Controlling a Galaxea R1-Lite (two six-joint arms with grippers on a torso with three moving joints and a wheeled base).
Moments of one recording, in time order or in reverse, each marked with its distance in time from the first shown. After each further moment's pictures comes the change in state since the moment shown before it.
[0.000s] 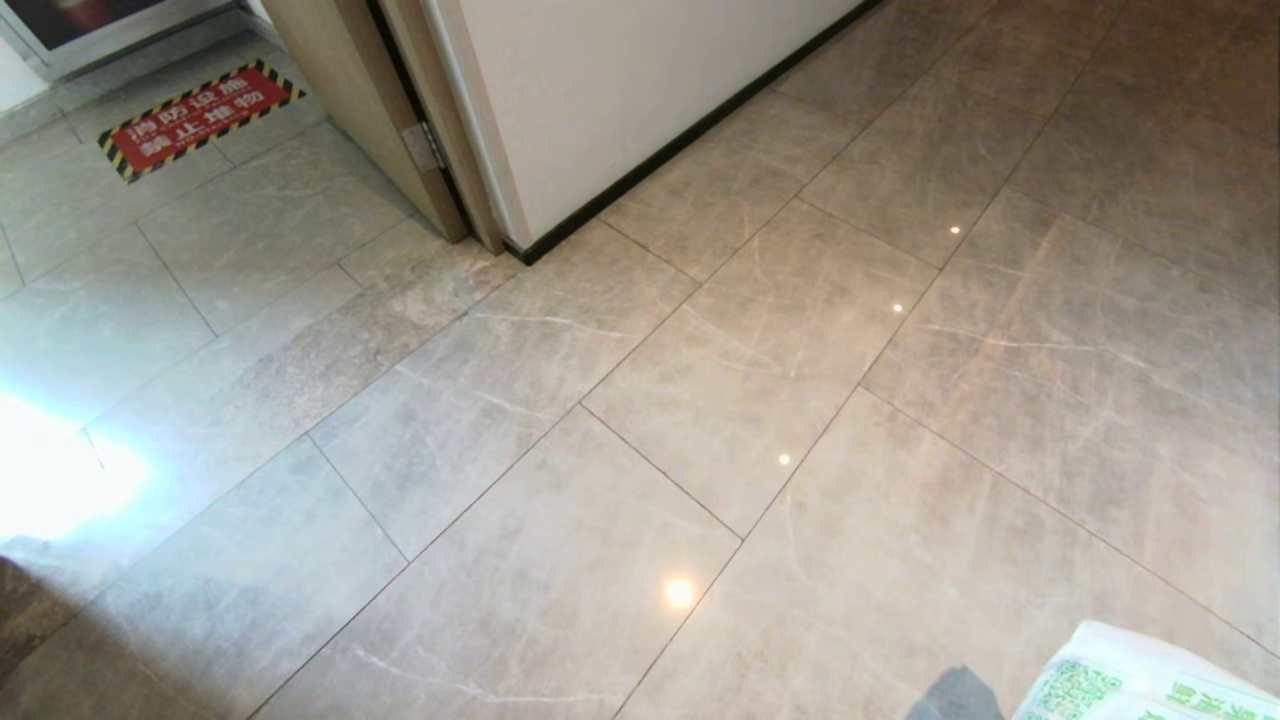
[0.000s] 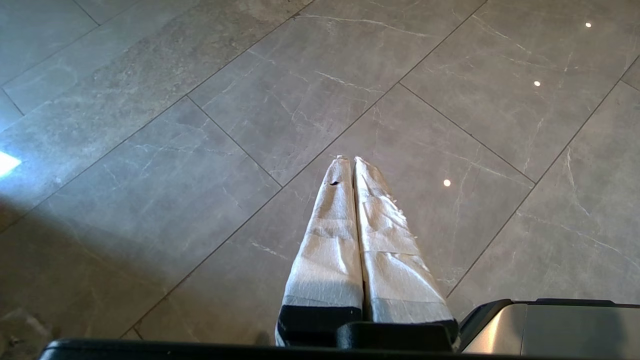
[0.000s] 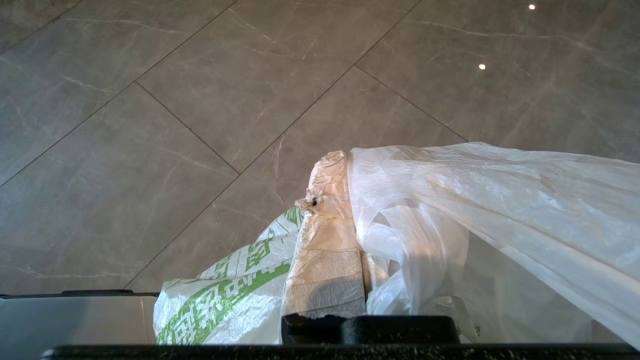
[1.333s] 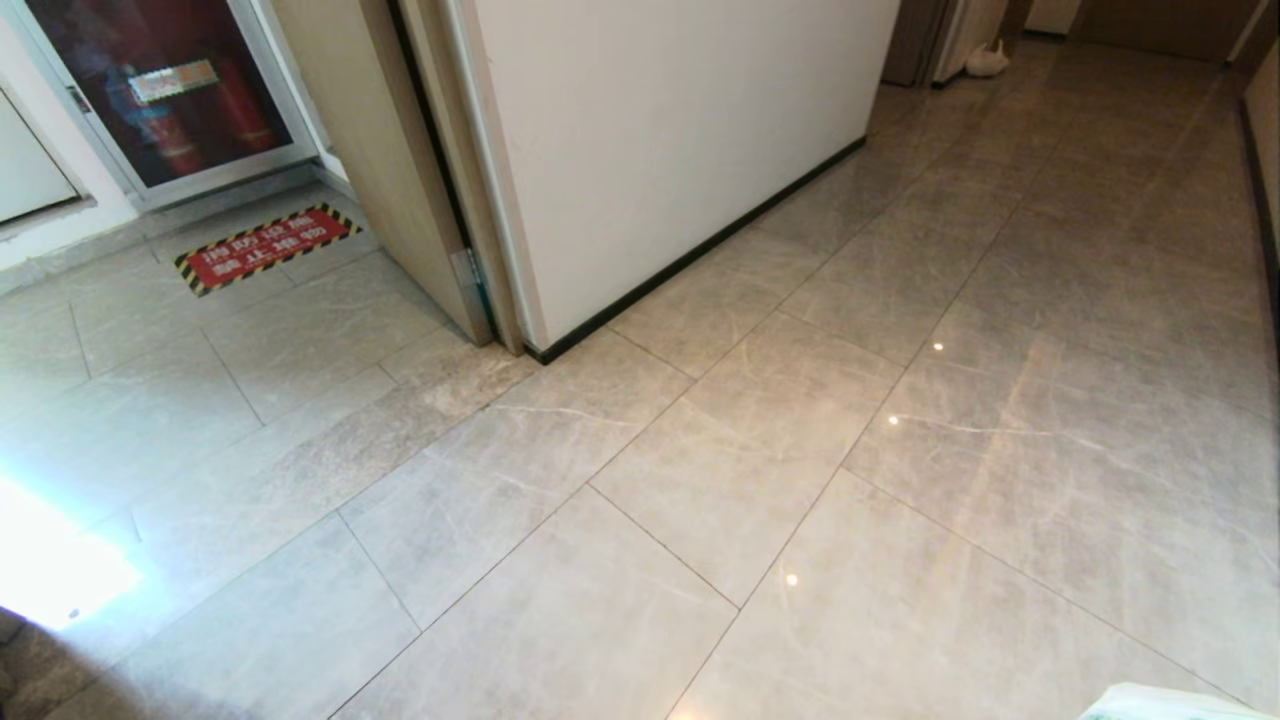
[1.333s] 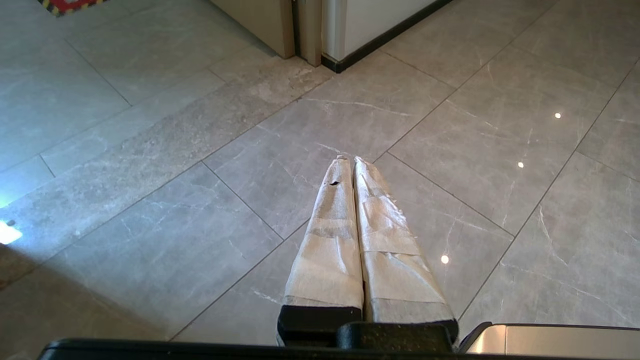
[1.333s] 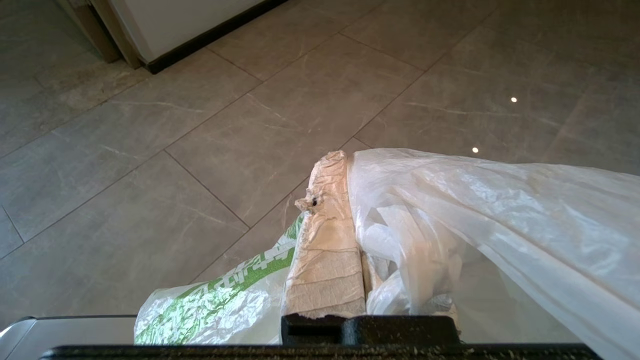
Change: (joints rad) left arm 0.000 0.000 0.000 0.000 0.000 -0.001; right arm 0.000 0.000 0.000 0.001 0.000 0.003
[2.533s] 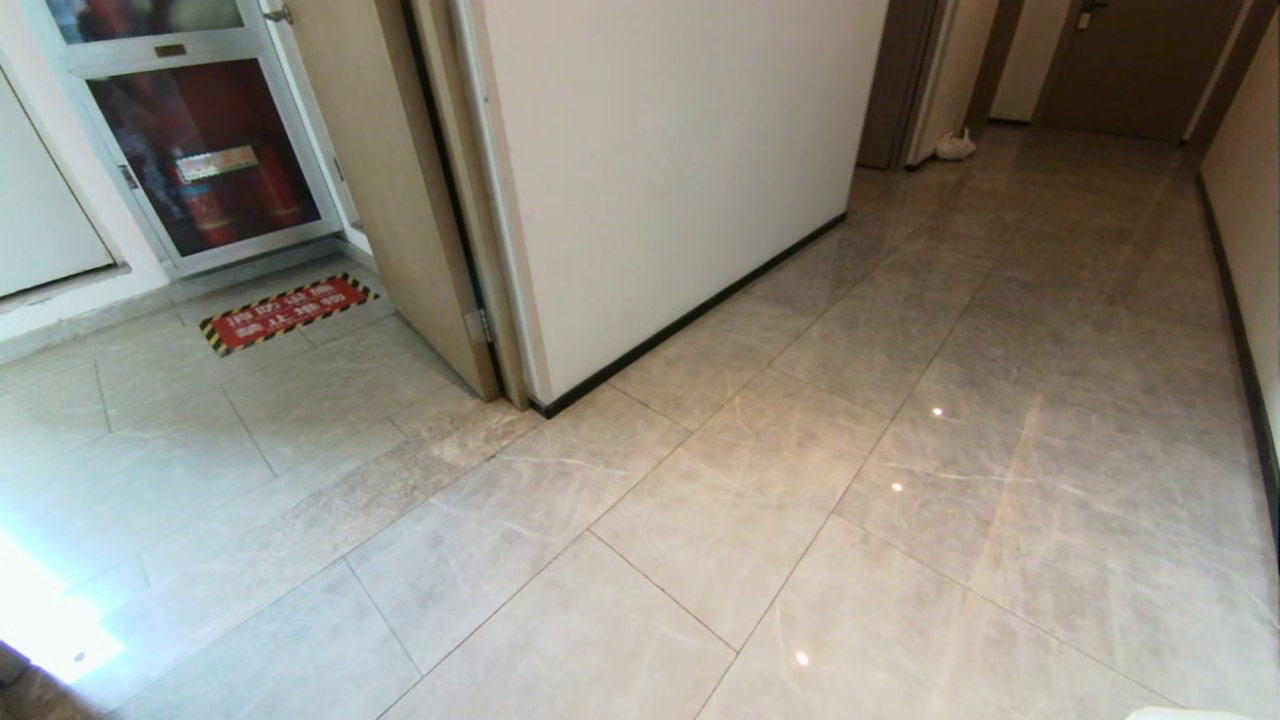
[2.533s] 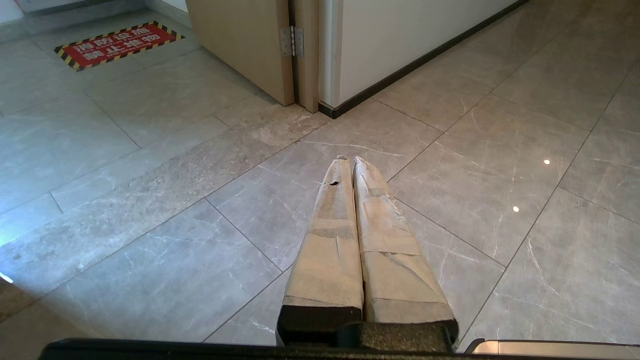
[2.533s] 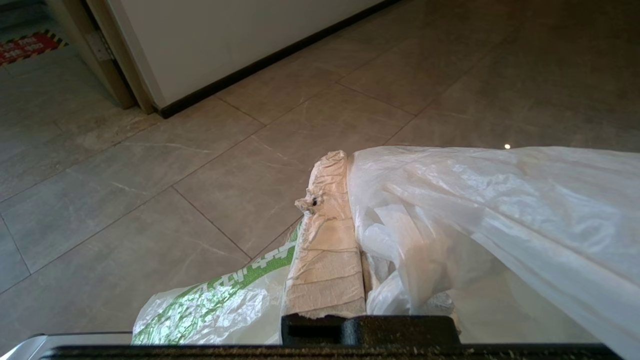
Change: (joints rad) left arm 0.000 0.000 0.000 0.000 0.000 0.002; right arm 0.000 0.000 0.000 0.000 0.000 0.000
